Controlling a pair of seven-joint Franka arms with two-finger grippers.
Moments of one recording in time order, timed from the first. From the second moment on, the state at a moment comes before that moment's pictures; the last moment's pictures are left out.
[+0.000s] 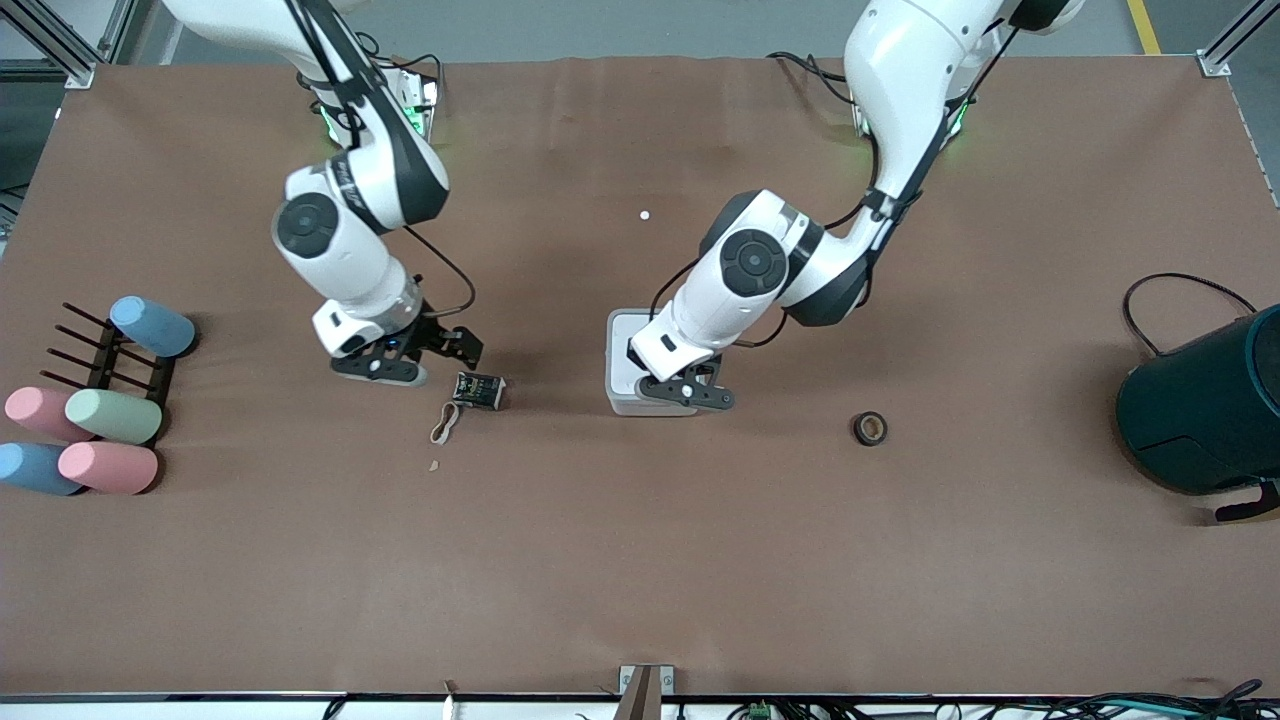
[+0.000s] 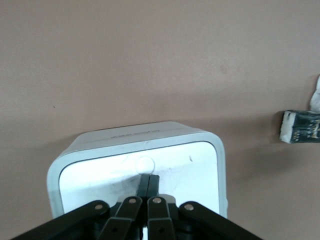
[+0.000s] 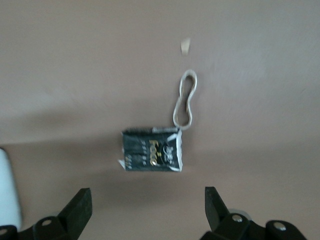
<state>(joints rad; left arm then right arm) -0.56 0.64 -0.17 -1.56 -0.17 2.37 -0.48 0.34 0.24 0.07 -2.24 0.09 2.58 0.52</state>
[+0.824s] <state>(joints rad) -0.42 0.52 -0.14 -1.52 0.03 1.99 -0.44 0.41 0.37 0.05 -2.21 0.05 2.71 0.55</state>
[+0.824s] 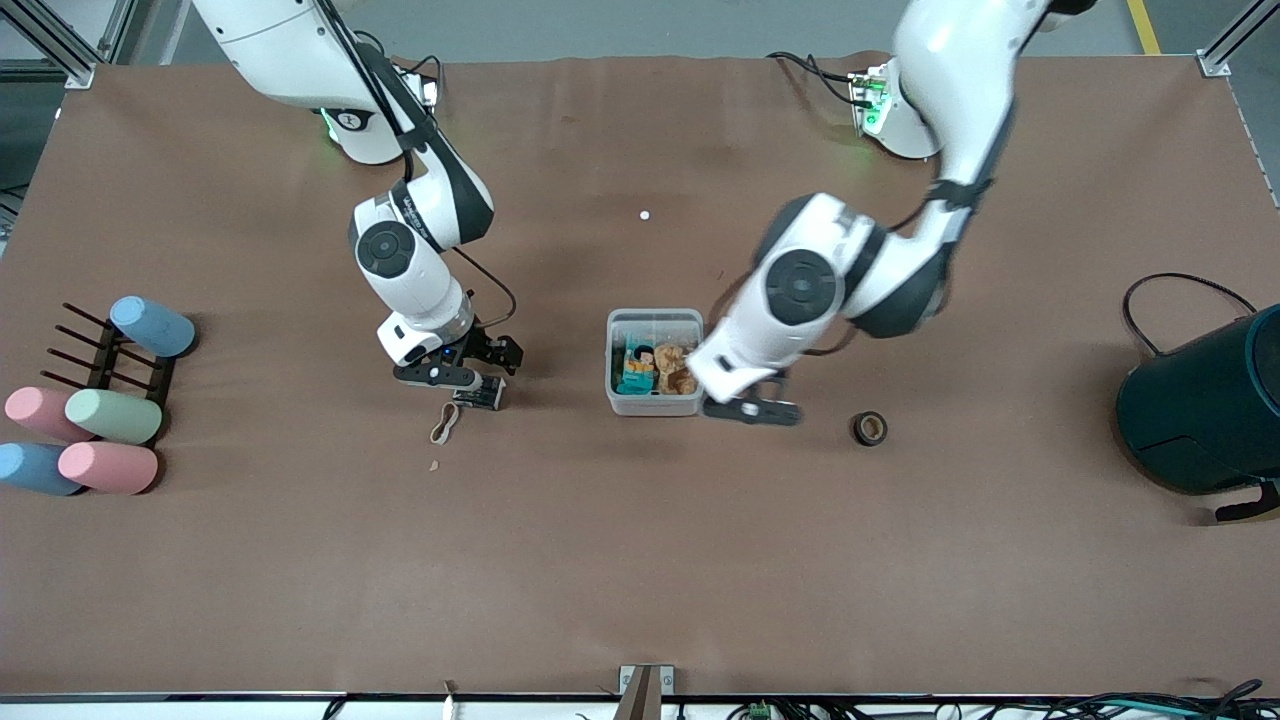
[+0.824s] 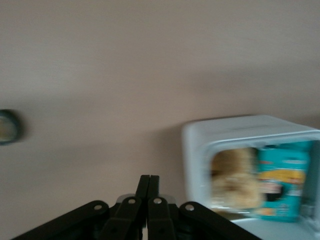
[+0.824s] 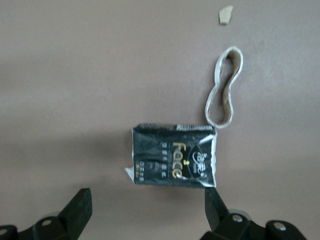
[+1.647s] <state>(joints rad) -0.11 0.61 -0.15 -1.73 0.14 2.29 -0.10 0.41 0.44 0.02 -2.17 0.02 2.71 0.55</state>
